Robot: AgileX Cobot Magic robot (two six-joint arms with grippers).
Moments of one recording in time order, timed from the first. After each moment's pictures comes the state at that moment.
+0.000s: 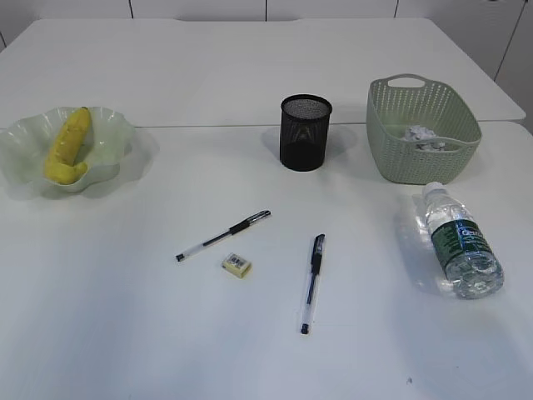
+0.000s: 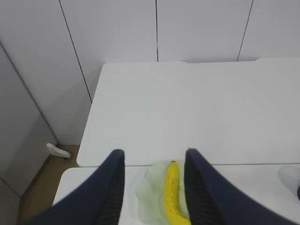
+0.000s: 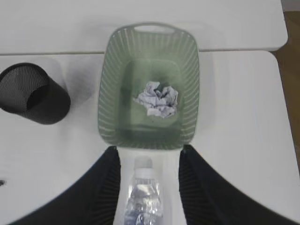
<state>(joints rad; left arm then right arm) 0.09 1.45 -2.31 -0.04 1.27 0.03 -0.02 1.90 -2.14 -0.01 1.25 0.01</state>
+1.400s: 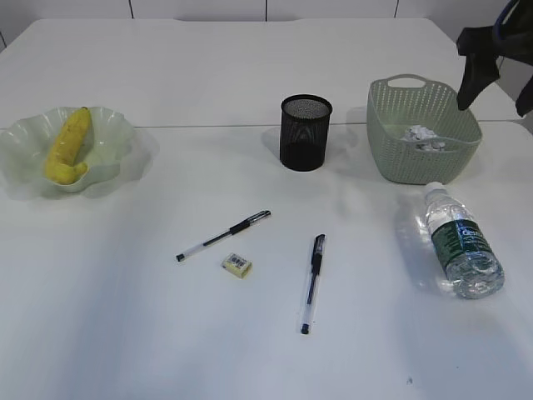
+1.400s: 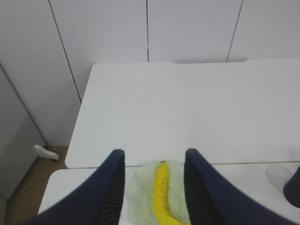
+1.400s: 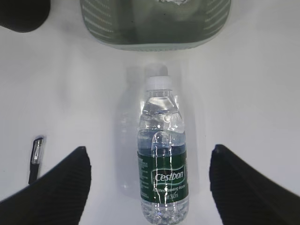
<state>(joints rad) 0.09 1.45 -2.31 -0.08 1.27 0.03 -0.02 1.85 -1.77 0.07 1.25 0.08</state>
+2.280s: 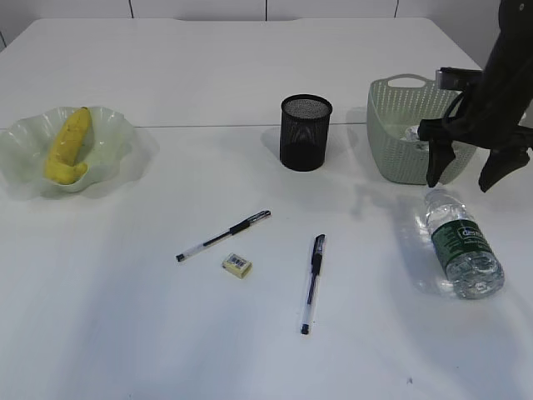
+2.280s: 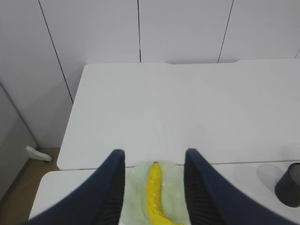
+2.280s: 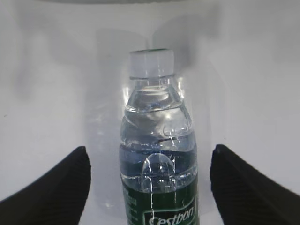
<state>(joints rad) 0.09 1.45 -2.31 -0.10 1.27 0.03 -0.02 2.11 -1.77 0.07 1.23 0.09</state>
